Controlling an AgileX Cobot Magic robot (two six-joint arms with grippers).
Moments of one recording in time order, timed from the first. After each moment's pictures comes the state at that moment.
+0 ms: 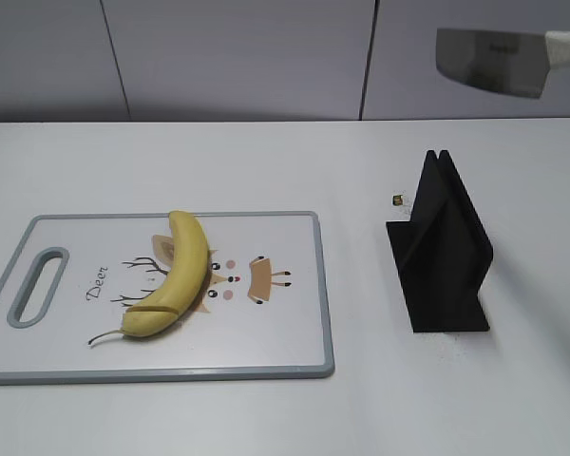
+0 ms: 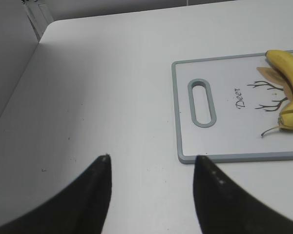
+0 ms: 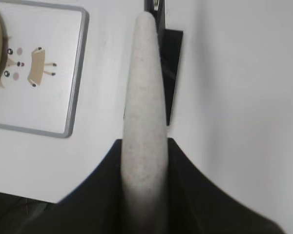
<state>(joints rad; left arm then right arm) 0.06 -0.01 -0.48 -0.07 1.09 0.17 0.31 1.29 -1.36 0.10 1.22 0.18</state>
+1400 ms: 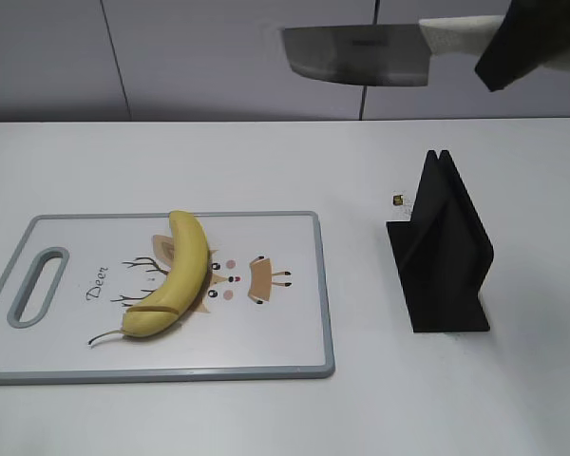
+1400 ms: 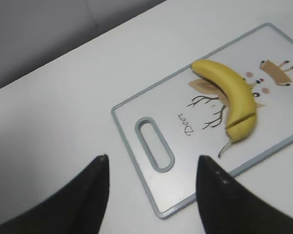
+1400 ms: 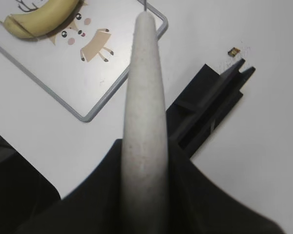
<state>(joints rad) 0.06 0.54 -0.71 -0.38 0.93 0.72 0.31 1.48 -1.50 0.32 1.23 -0.43</state>
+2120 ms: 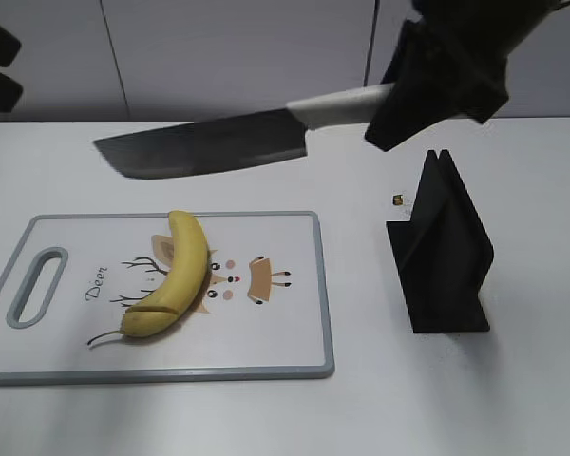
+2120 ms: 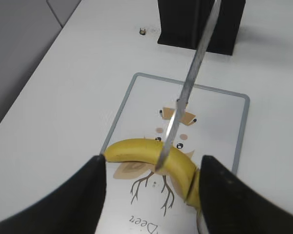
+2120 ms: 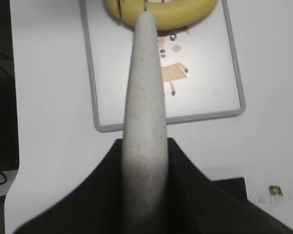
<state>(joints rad) 0.06 1.32 -1.18 -0.92 1.20 1.60 0.39 1.67 -1.51 0.54 1.21 -1.15</state>
